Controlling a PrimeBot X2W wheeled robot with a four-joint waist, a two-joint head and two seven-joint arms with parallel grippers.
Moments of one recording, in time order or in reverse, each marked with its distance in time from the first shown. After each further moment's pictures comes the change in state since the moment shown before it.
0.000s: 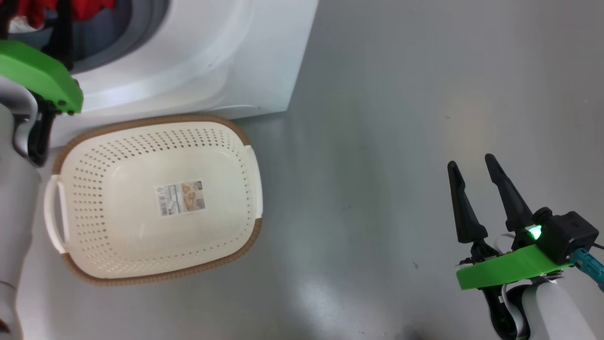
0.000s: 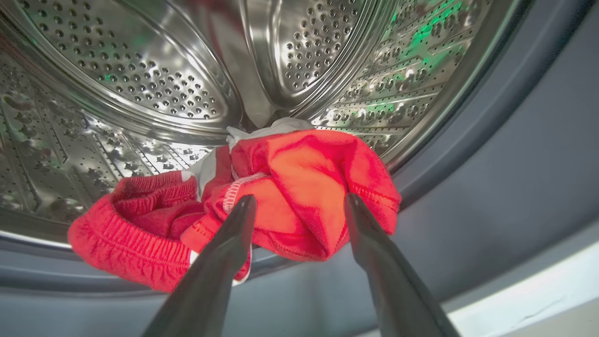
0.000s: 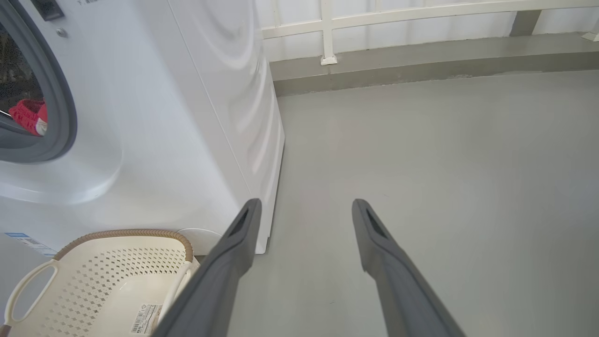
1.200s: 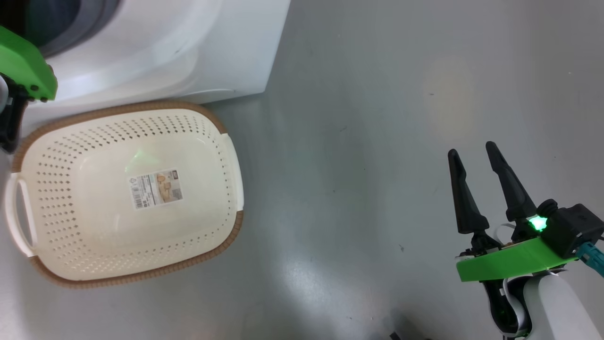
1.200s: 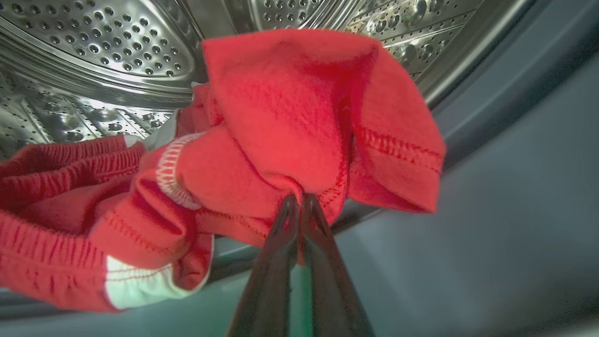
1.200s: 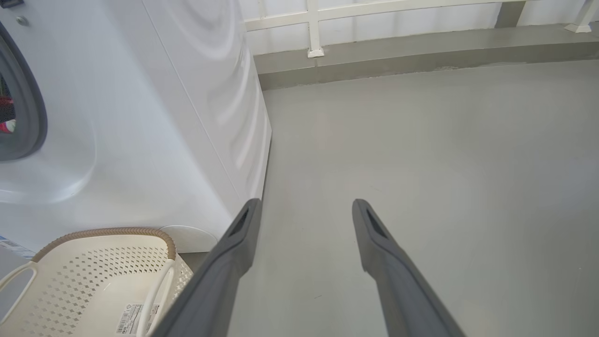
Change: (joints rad) left arm -0.142 0.081 -0.316 0.118 -0.249 0.000 -0.003; right arm -0.021 0.001 0.009 -0.035 0.024 0.000 0.000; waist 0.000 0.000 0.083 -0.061
